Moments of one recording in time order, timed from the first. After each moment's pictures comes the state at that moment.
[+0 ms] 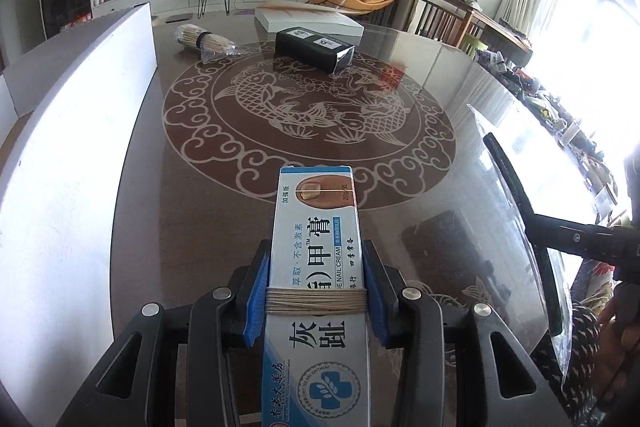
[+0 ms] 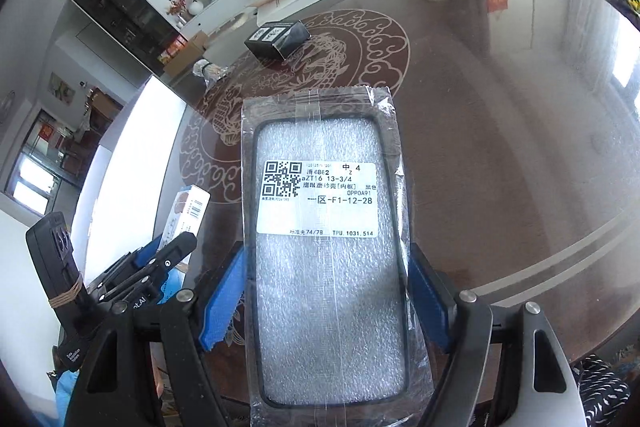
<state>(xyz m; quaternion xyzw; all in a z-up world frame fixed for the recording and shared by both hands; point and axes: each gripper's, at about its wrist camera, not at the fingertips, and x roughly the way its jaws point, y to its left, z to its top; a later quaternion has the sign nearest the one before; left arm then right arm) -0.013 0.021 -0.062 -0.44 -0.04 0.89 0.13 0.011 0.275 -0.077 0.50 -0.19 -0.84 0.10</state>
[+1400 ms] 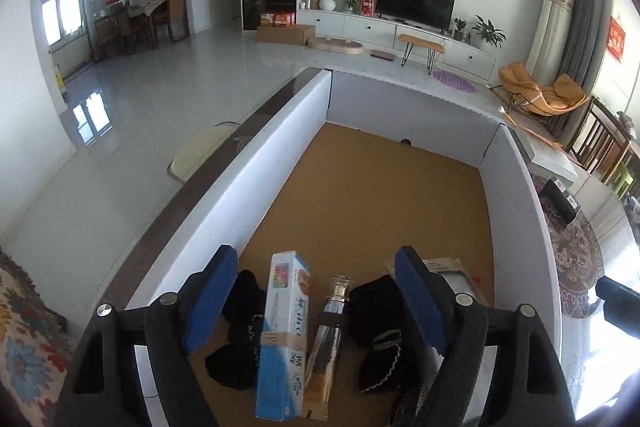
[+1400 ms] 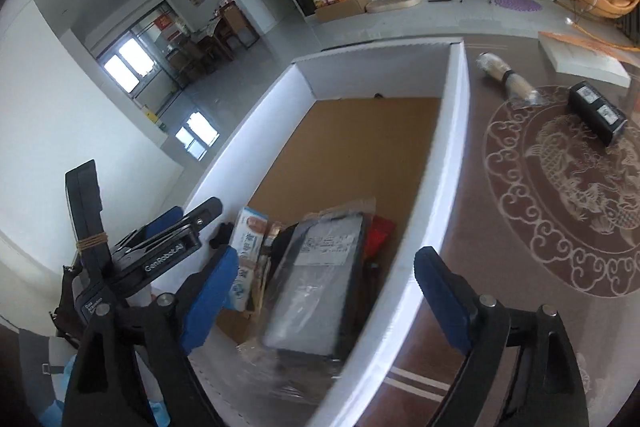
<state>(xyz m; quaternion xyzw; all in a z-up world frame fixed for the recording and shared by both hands) 0.044 -0.276 0.016 -0.38 -0.11 0.90 -0.20 -0.001 -0.026 0.014 0.45 -0.06 -0.82 0.34</state>
